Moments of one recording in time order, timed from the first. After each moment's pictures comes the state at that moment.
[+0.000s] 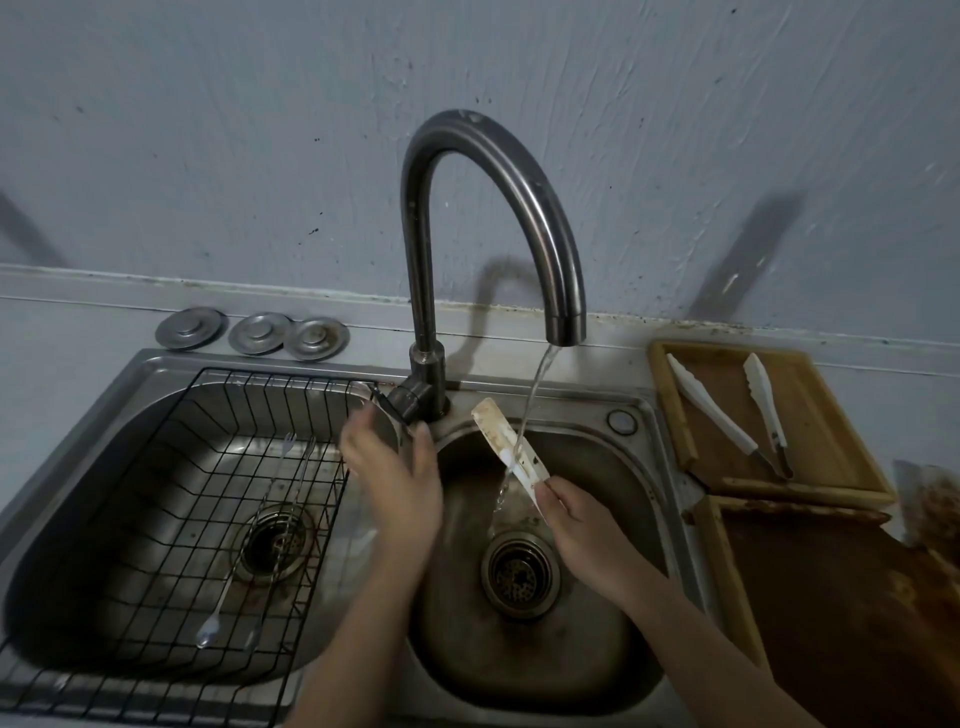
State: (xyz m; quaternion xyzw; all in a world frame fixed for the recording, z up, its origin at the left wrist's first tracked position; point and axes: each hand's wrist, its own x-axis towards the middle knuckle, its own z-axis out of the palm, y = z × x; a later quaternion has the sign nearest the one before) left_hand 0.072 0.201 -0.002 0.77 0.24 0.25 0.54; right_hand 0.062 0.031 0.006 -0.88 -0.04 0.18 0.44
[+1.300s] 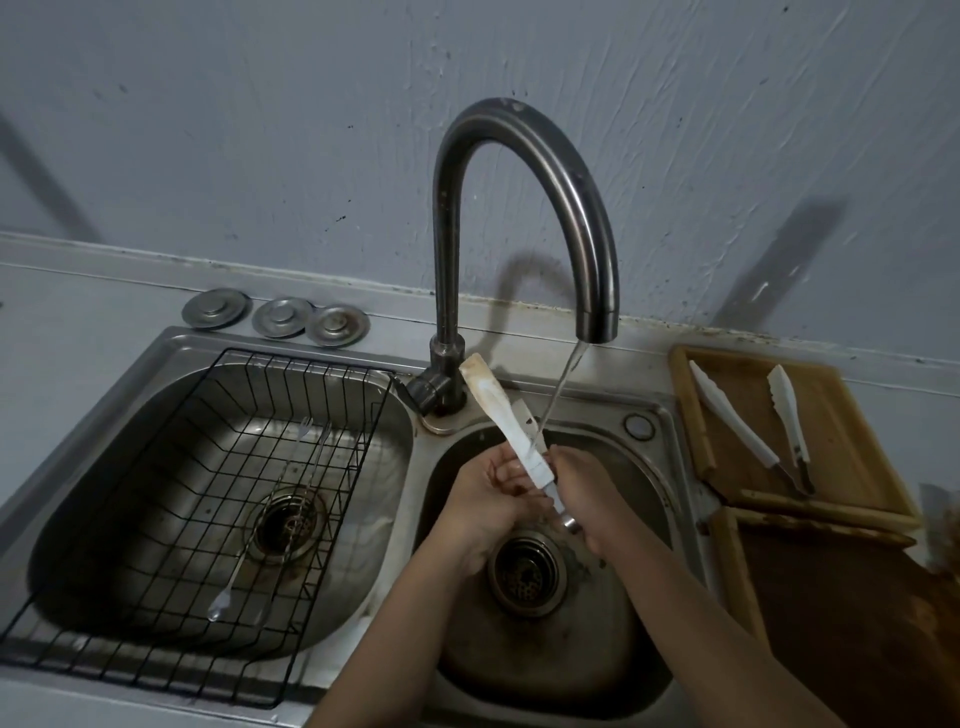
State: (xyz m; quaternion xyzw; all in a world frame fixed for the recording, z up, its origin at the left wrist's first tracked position) left_hand 0.064 0.168 -0.009 0.57 0.11 -0.12 0.81; right_hand 0.100 0.055 0.011 -0.79 0.12 0.23 0.55
